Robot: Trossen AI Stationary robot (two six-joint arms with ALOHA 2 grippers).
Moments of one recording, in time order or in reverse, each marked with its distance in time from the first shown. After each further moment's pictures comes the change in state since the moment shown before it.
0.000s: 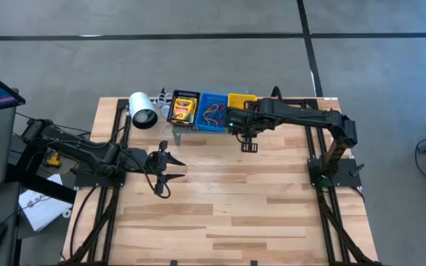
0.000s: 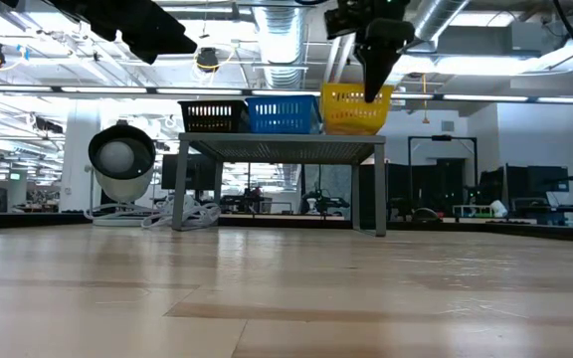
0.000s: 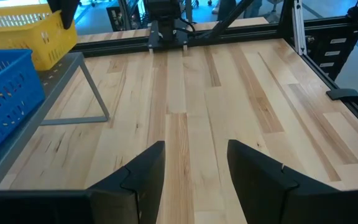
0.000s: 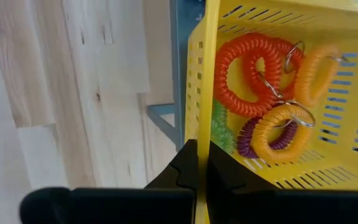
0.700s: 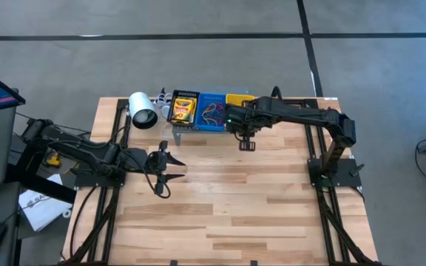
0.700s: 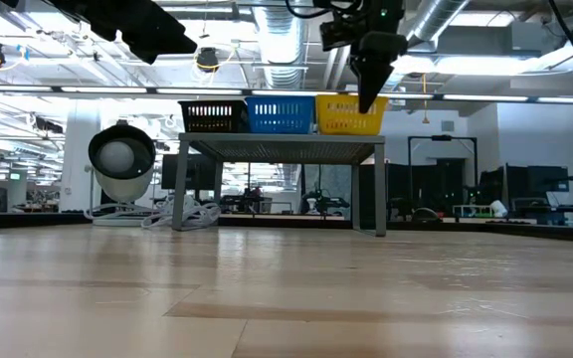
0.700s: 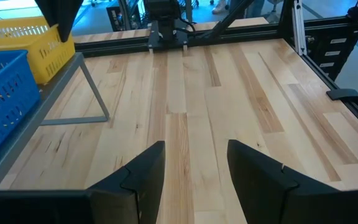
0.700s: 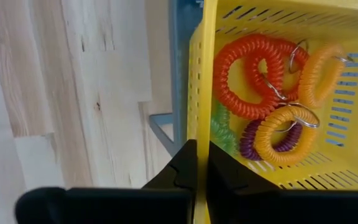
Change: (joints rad) left arm 0.000 0.000 0.000 0.000 0.000 0.000; right arm -0.045 0.009 -0.043 0.074 -0.048 -0.043
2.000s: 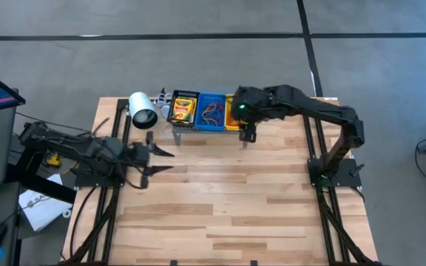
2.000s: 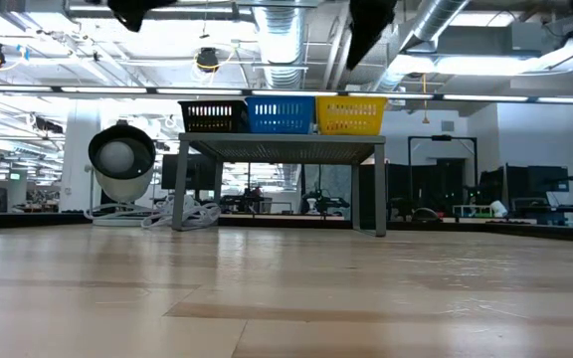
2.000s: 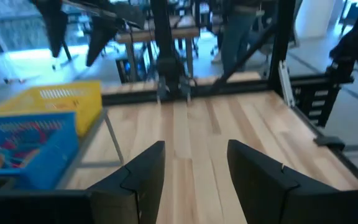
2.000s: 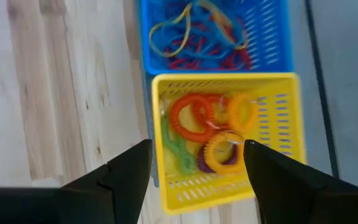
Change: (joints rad) left arm 0.000 -0.218 0.000 -0.014 -0.001 0.053; right arm -0.006 -0.072 0.158 0.009 0.000 0.011
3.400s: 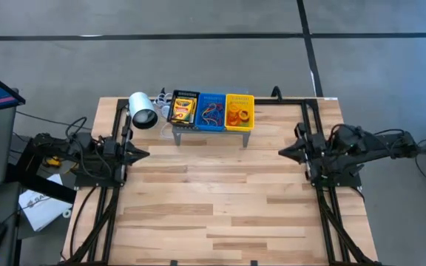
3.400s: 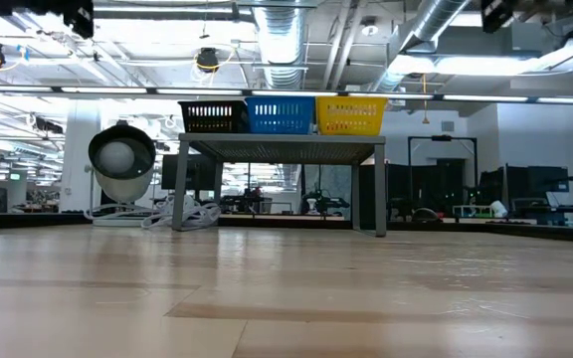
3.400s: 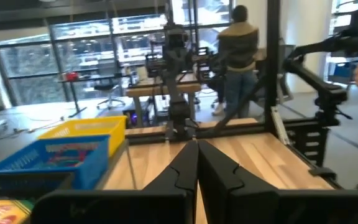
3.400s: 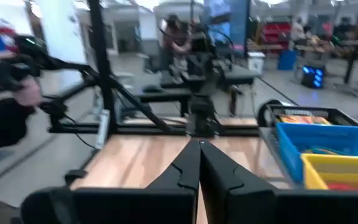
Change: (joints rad) left arm 0.000 -0.557 -0.191 -0.105 0.016 0.069; right arm 0.343 -1.284 -1.352 1.170 -0.217 0.195
